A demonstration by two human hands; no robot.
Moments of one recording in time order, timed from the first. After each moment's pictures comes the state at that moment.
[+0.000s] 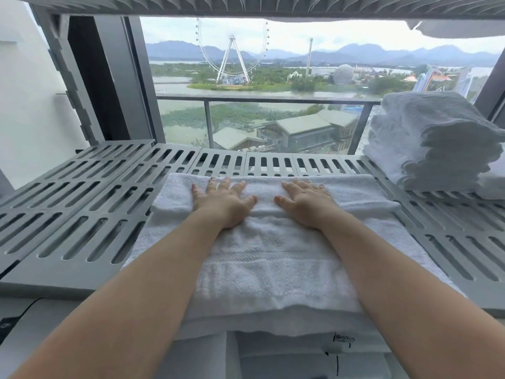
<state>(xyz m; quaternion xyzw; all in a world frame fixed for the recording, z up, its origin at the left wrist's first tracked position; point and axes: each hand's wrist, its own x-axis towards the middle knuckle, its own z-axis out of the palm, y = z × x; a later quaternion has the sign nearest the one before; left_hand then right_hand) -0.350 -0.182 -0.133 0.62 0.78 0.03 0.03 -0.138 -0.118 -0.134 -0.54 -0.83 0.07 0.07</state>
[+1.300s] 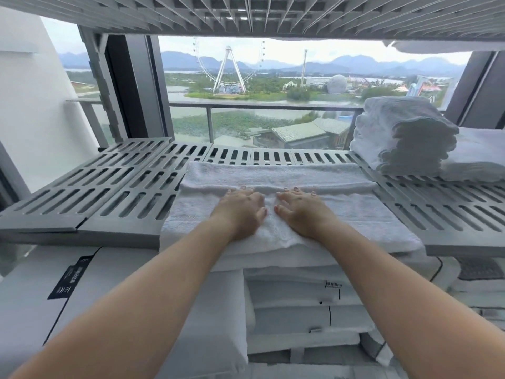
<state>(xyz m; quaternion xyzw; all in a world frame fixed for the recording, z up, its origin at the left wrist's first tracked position) -0.314 -0.312 -0.124 0.74 0.66 0.10 0.01 -0.133 -0.254 -0.133 -0.50 -0.86 0.06 0.12</state>
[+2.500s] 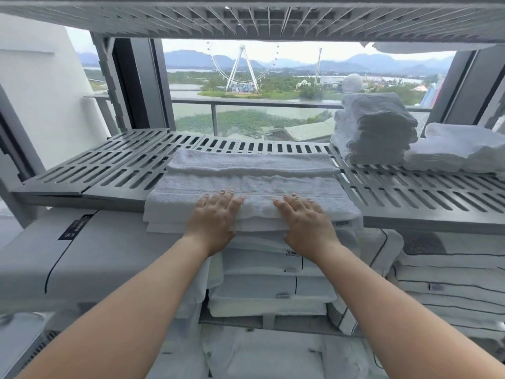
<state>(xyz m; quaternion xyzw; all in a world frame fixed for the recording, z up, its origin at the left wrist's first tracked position) -0.255 -0.409 -0.166 0.71 0.69 0.05 -0.17 -0.020 -0.349 -0.166 -0.45 -0.88 -0.09 0.14</state>
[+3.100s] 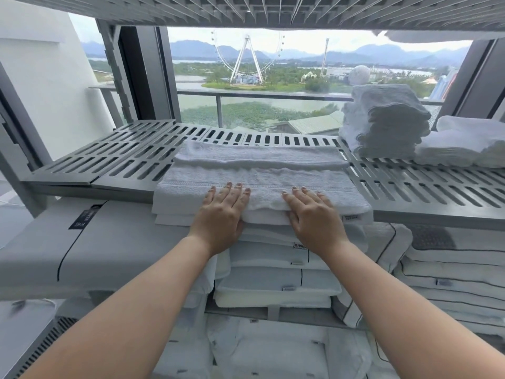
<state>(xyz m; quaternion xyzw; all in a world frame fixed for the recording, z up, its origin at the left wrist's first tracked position) -0.261 -0.417 -0.183 0.73 0.64 0.12 -0.21 -0.022 -0.351 -0.175 -0.44 -0.86 -0.09 0.24</state>
